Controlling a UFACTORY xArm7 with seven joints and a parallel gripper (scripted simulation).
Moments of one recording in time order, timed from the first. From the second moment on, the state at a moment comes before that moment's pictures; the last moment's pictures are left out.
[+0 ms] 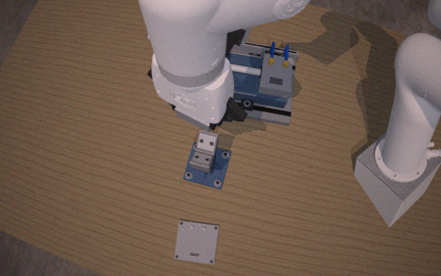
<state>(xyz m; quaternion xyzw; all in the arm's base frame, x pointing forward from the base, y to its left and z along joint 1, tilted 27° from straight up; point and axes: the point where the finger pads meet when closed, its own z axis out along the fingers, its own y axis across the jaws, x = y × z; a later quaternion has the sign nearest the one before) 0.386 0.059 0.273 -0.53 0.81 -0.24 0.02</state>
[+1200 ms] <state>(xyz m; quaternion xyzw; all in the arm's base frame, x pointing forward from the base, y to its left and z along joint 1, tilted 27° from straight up) 0.389 -0.061 0.338 -0.16 0.95 -0.22 0.13</state>
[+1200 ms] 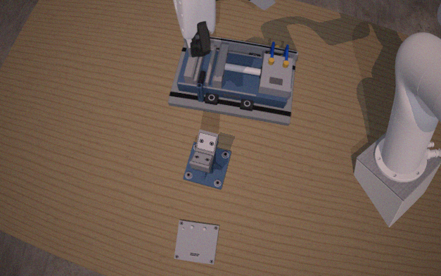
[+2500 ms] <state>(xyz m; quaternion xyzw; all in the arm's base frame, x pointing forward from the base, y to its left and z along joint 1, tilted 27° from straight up) 0.381 -0.137 0.338 0.06 0.97 -0.18 0.15</state>
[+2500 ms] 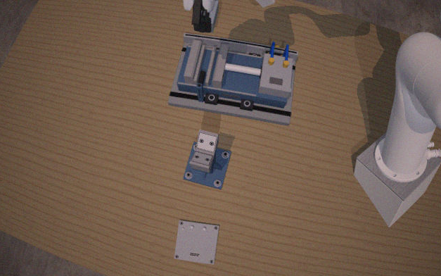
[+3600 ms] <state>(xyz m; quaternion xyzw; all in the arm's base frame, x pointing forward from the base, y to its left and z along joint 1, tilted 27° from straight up) 0.382 -0.140 0.334 0.06 0.97 -0.18 0.15</state>
